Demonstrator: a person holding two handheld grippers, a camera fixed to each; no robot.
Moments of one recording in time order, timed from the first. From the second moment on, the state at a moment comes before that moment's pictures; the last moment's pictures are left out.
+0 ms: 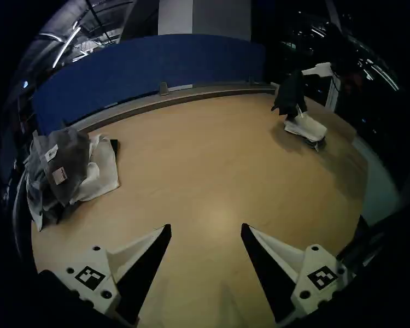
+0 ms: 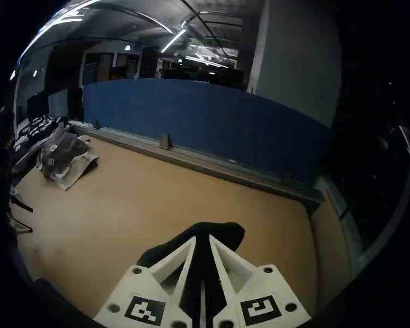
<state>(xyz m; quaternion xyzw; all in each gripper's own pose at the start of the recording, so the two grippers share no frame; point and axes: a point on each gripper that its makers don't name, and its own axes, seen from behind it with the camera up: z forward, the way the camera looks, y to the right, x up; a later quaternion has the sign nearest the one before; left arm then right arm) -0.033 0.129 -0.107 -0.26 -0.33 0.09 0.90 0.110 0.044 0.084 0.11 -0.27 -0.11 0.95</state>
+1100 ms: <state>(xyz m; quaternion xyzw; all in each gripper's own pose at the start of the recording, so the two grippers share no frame) -0.030 0.130 -0.102 -0.26 -0.33 0.09 0.90 0.046 0.120 0.027 0.02 -0.31 -0.05 0.95</state>
